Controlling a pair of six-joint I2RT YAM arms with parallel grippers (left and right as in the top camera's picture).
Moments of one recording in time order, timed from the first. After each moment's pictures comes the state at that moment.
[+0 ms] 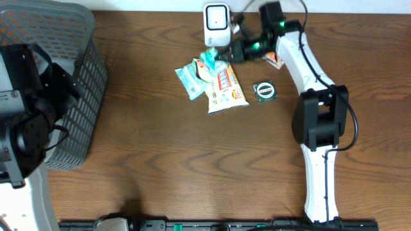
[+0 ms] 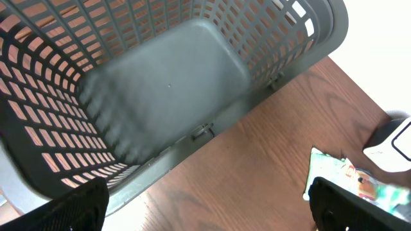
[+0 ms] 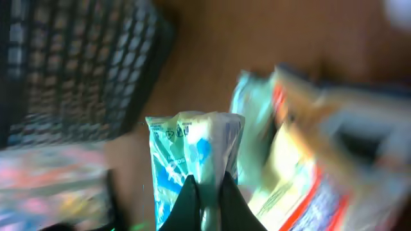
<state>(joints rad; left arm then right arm) 0.13 1.31 1.97 -1.57 -0.27 -0.62 0.22 2.46 2.26 -0.94 -0.99 -0.04</state>
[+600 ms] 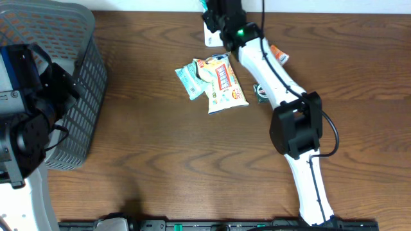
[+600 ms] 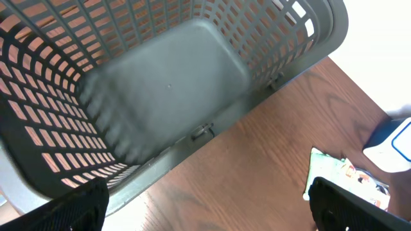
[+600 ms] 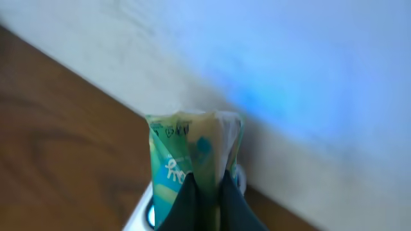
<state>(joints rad) 0.13 1.31 1.97 -1.57 -0.27 -0.62 0.44 2.46 2.27 -0.25 0.16 -0.34</state>
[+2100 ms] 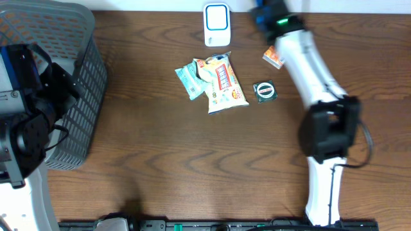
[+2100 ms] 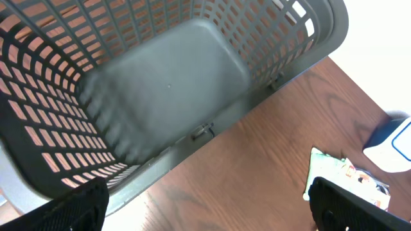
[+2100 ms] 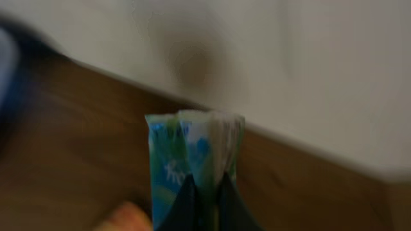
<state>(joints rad) 0.13 1.31 1.97 -1.57 -0.27 -0.62 0.20 2.26 2.14 -0.56 0.35 -0.32</state>
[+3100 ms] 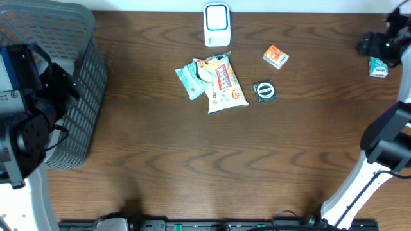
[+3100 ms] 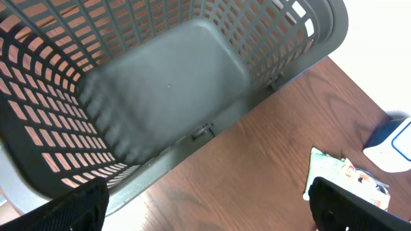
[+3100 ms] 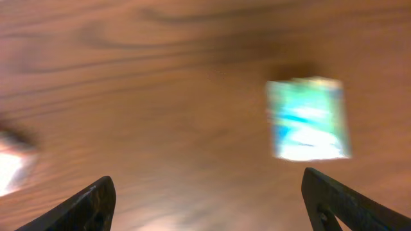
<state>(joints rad) 0.13 1.31 1.97 -1.57 -0.27 -0.62 -0.42 2.26 2.14 -0.93 -0.23 -0.13</state>
